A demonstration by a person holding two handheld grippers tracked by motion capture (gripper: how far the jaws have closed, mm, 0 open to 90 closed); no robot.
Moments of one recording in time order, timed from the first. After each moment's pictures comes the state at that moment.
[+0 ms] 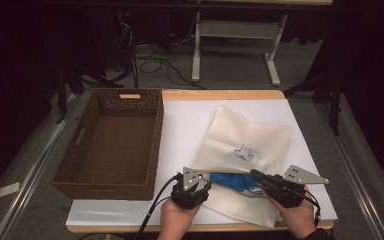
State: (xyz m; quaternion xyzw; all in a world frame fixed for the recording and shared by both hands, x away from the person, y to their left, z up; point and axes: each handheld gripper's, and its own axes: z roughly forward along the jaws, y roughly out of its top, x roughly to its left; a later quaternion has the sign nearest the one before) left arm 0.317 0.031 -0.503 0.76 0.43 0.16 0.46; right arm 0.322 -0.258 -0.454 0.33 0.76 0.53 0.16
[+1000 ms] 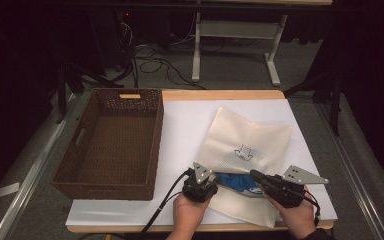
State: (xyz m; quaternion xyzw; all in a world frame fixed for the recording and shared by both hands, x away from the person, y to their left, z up) left arm 0.331 0.013 -0.505 0.75 0.45 0.17 0.45; right arm 0.322 -0.258 -0.455 0.33 0.77 0.53 0.16
